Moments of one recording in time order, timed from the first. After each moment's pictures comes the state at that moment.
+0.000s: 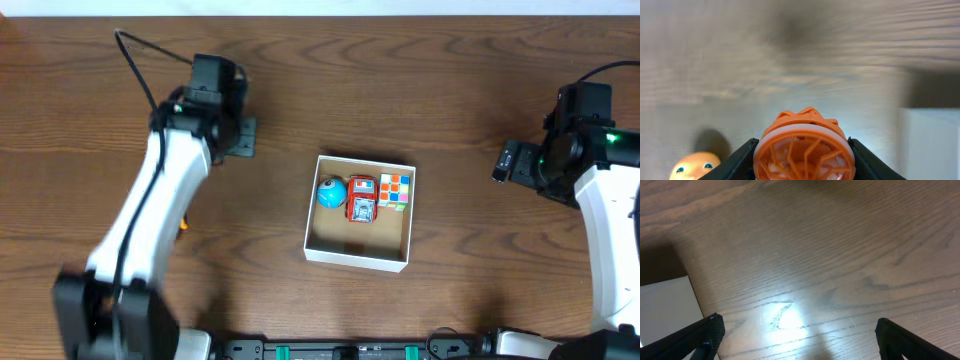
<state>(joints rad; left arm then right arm) -0.22 1.57 1.33 -0.86 -0.04 -0.01 -0.15 1.43 1.28 -1.17 0.06 0.25</state>
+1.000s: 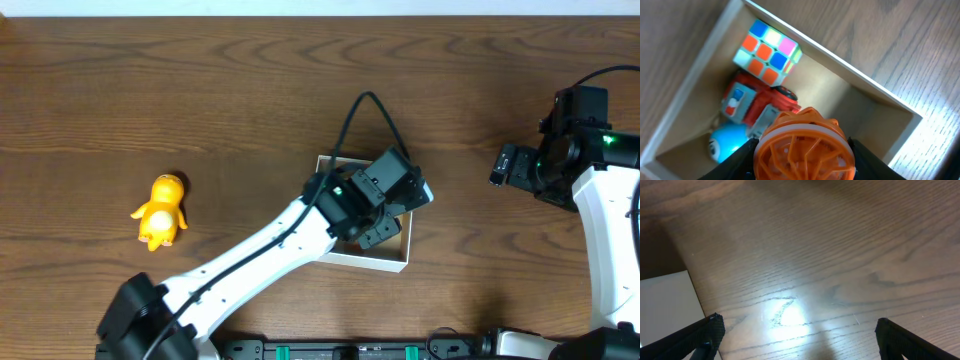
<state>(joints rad) -0.93 1.64 1.34 -0.85 0.02 0.23 -0.15 1.43 1.25 -1.16 0.04 0.25</state>
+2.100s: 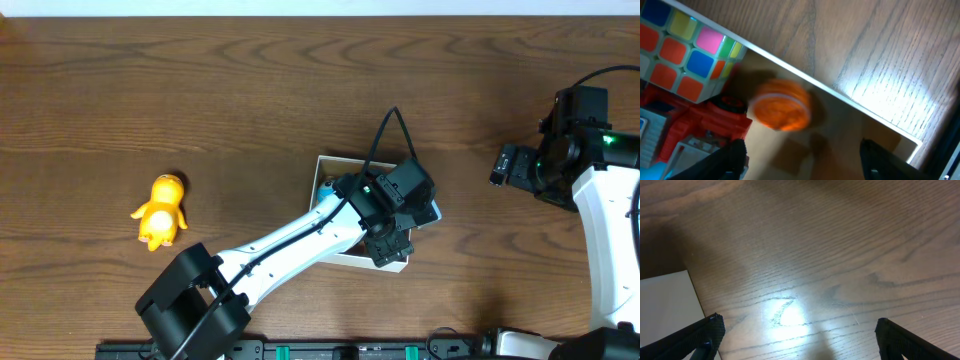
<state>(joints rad) -0.96 1.78 1.34 -0.84 0.15 0.24 -0.15 1.43 1.25 -1.16 0.04 0.25</state>
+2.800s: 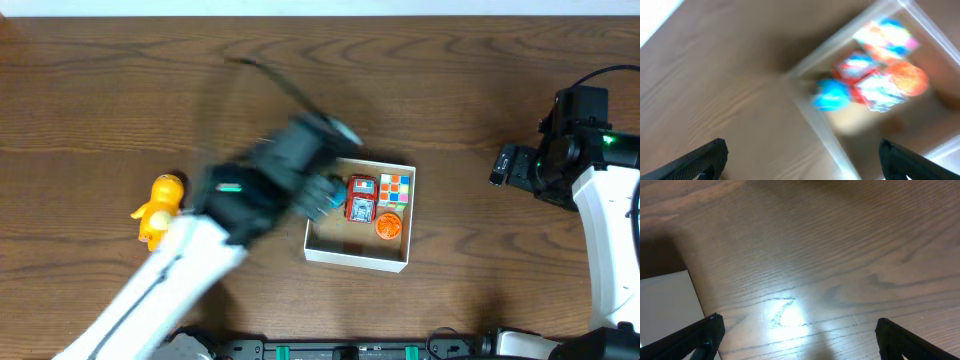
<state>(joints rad) -0.63 1.32 1.39 -1.05 -0.20 0.08 -0.15 1.43 1.25 -1.16 0.04 0.24</state>
